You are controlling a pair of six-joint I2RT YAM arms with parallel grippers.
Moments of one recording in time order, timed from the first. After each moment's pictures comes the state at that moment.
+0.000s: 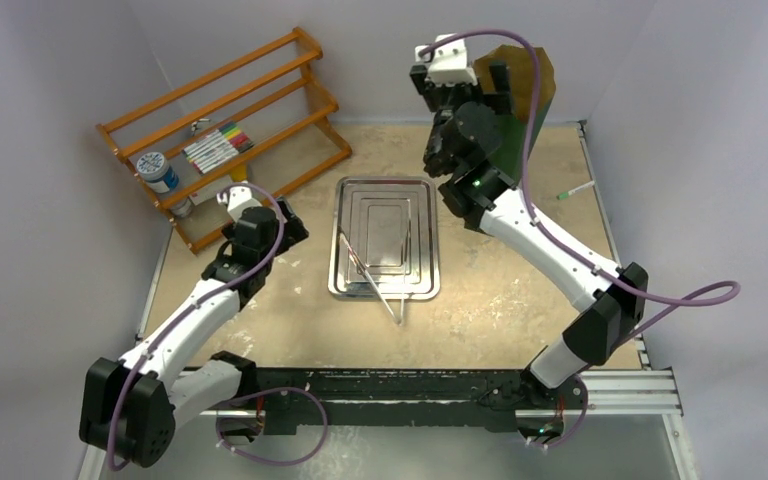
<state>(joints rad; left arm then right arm) -0.33 1.02 0.63 -0.16 -0.40 -0.68 0.75 1.58 1.60 0.41 1.01 -0.71</state>
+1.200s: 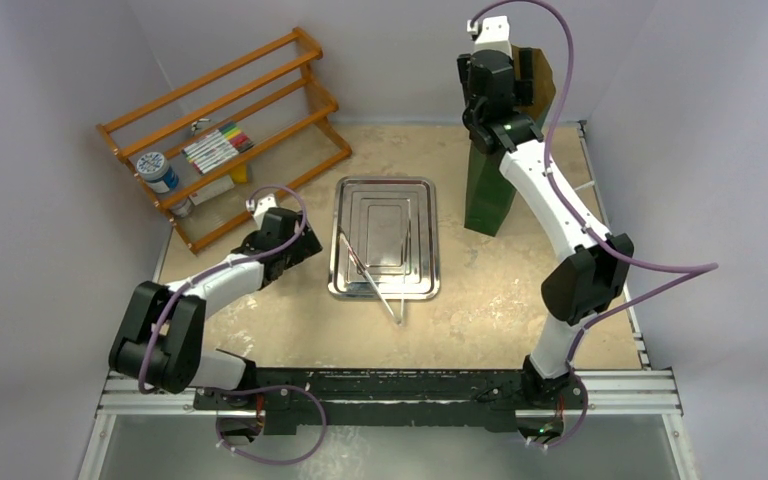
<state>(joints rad) -0.32 1.37 0.63 -0.06 -0.26 -0.72 0.40 1.80 1.89 -0.26 0.79 -0.23</state>
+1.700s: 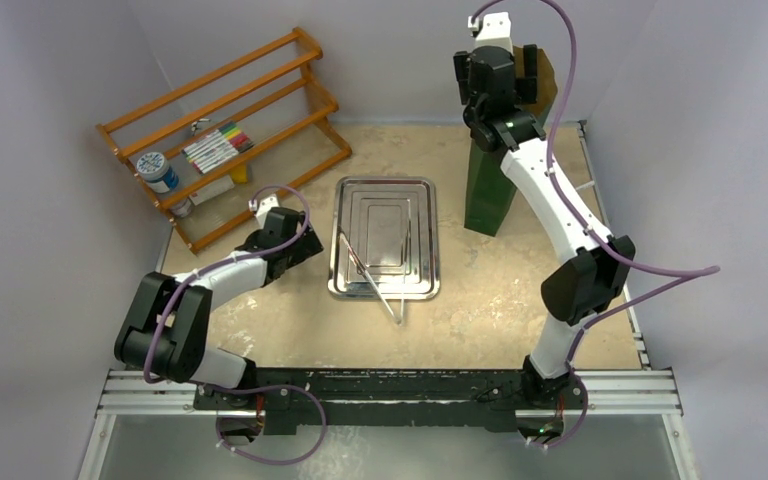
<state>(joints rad) -0.31 1.44 0.63 -0.05 -0.25 -0.72 0.40 1.80 1.93 -0.31 0.78 -0.21</state>
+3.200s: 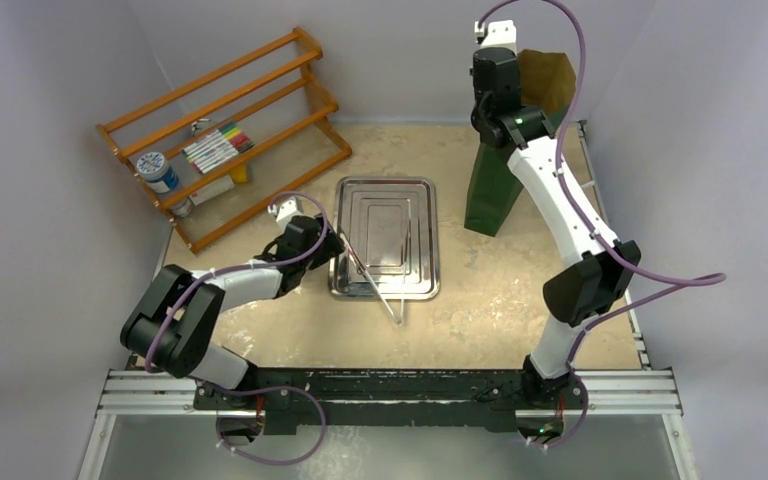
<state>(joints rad) -0.47 1.48 0.58 0.19 -0.24 -0.85 0.39 1.79 1.99 -0.55 0.69 -0.06</state>
